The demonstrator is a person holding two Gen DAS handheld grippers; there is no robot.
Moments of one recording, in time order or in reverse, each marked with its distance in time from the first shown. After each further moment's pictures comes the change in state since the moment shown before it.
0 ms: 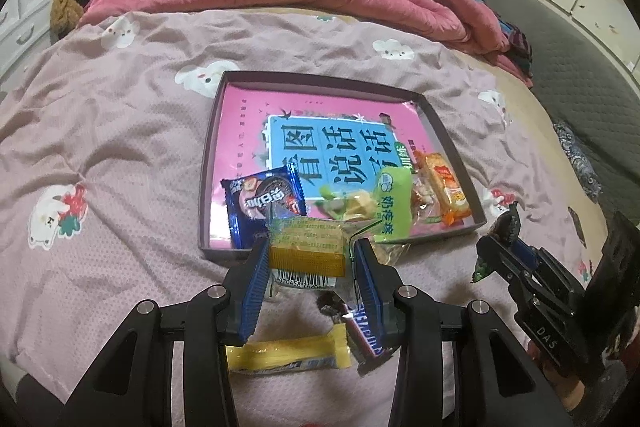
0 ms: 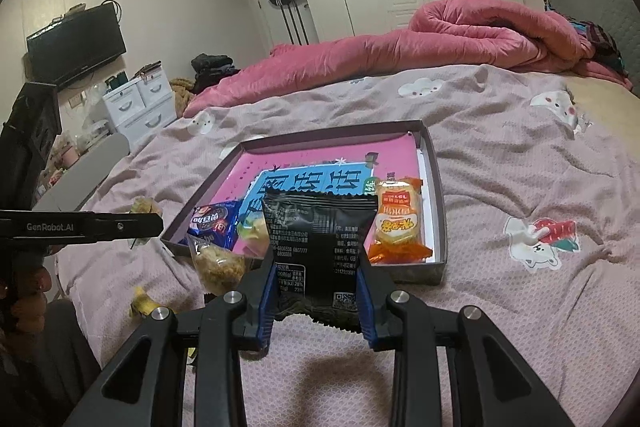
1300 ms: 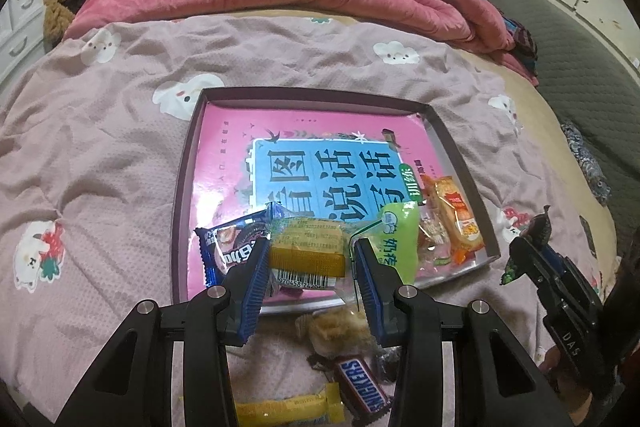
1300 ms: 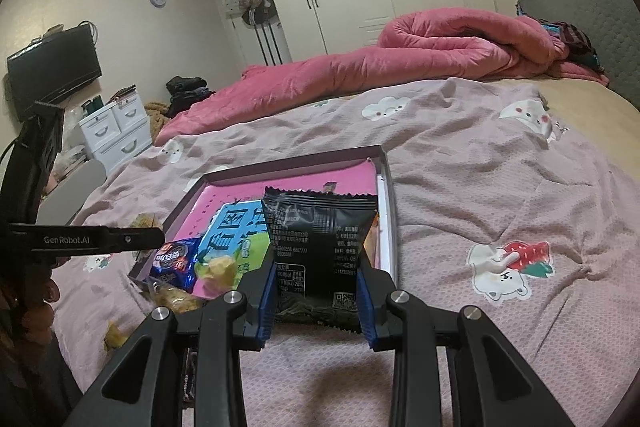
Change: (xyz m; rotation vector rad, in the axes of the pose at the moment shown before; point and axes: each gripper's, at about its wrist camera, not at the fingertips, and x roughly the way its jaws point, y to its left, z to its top) left arm 0.040 -0.011 0.035 0.017 0.003 0.016; right arm 0.005 -0.030 0.018 0.061 -0.064 -0.089
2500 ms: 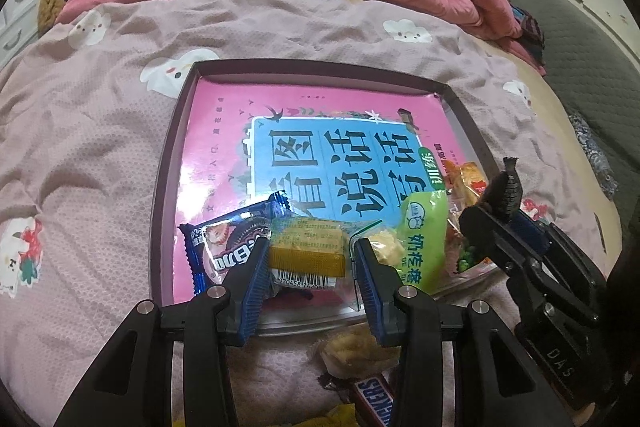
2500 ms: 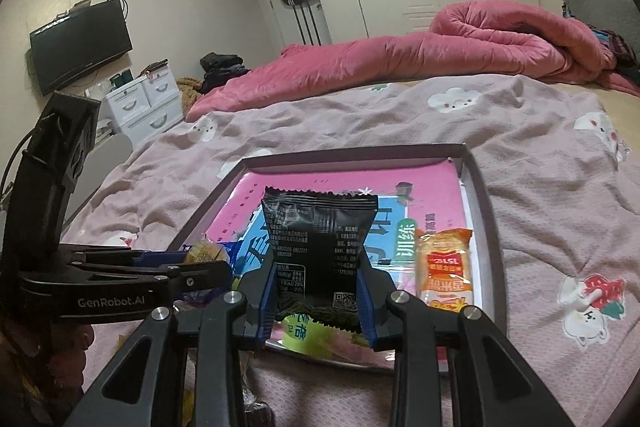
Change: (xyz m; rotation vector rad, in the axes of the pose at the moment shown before) left arm 0.037 0.007 -0.001 -0.002 0.052 0.006; right arm 0.064 0.050 0.009 -0.087 0.075 0.125
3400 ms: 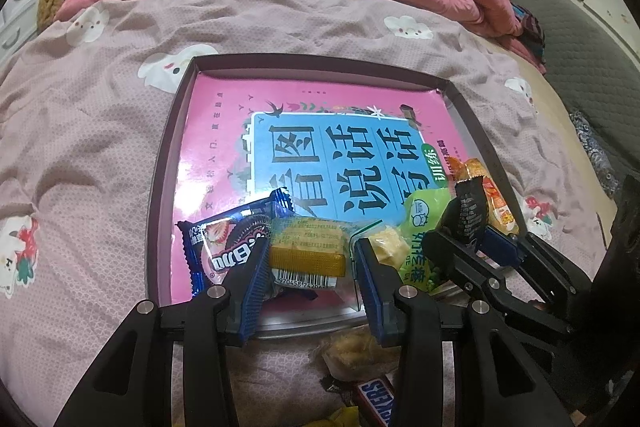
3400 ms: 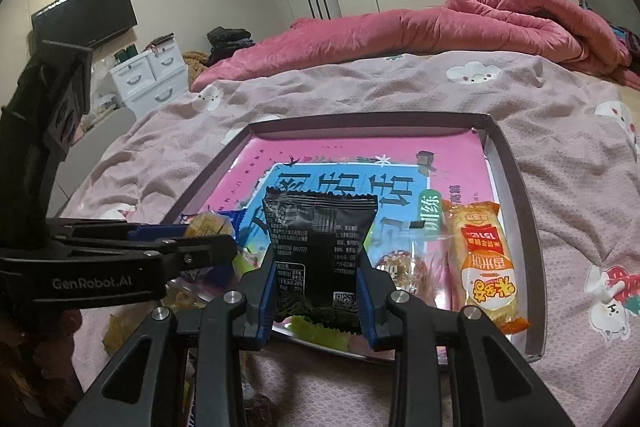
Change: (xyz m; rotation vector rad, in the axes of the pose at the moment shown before) left arm 0.003 0.001 -0.001 0.002 0.001 0.003; right arm 0.022 0.005 -0.014 -0.025 0.088 -0.003
